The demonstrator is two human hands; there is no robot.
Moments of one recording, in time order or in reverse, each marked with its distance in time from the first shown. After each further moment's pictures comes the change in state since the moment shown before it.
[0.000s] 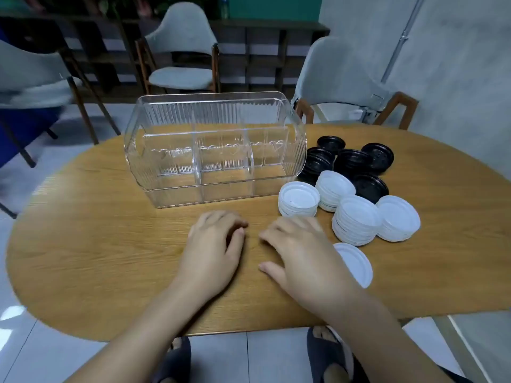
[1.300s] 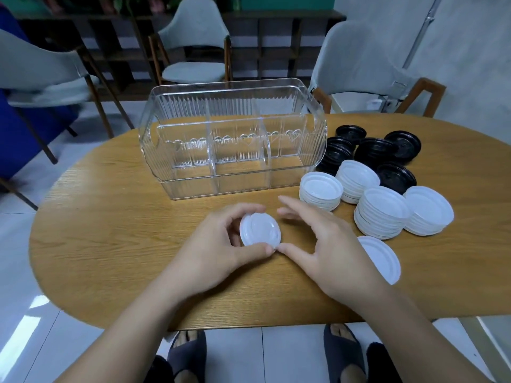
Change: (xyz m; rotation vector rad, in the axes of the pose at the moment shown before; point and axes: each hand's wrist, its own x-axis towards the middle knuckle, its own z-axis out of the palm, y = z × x) left_hand -0.006 -0.002 -0.040 -0.378 -0.252 -0.092; right_hand -0.004 0.020 0.022 0.528 0.135 0.116
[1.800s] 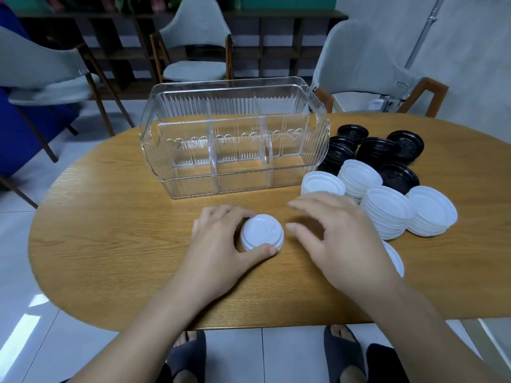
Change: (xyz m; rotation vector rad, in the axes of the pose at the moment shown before) left_hand -0.004 -0.012 0.017 0.401 0.181 0.037; right_hand 0.008 -0.009 -0.010 -0.255 0.196 -0.074
